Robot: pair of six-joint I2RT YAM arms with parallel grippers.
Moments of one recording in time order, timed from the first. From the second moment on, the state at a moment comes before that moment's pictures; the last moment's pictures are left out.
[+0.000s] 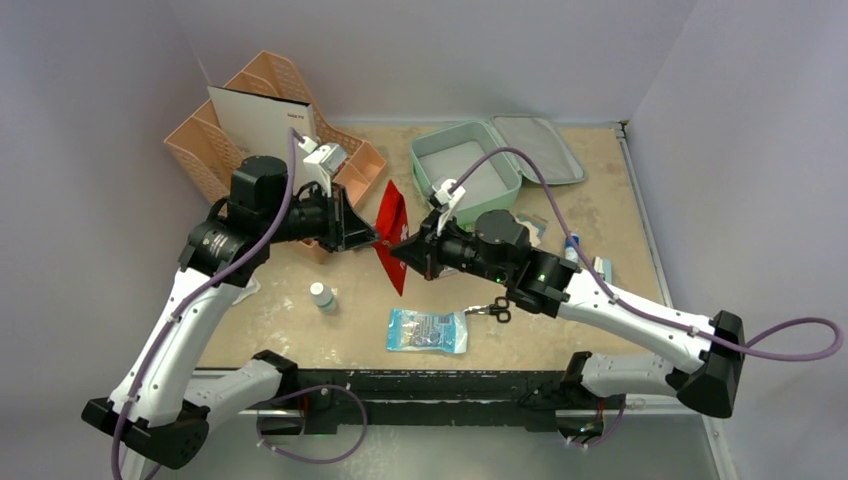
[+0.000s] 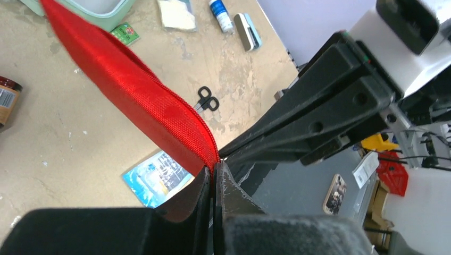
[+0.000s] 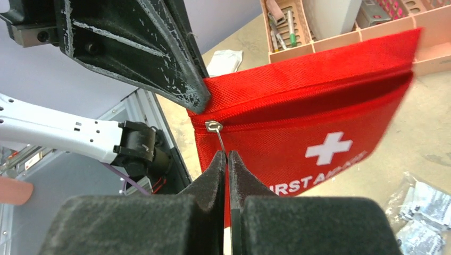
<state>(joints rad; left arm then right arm) -0.41 1.00 1.31 -0.79 0.61 -0.41 1.04 1.19 1.05 -0.02 -0.09 0.35</state>
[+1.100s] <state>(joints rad) -0.41 1.08 1.36 -0.87 0.78 -0.26 0.94 1.14 0.98 0.01 -0.13 0.30</state>
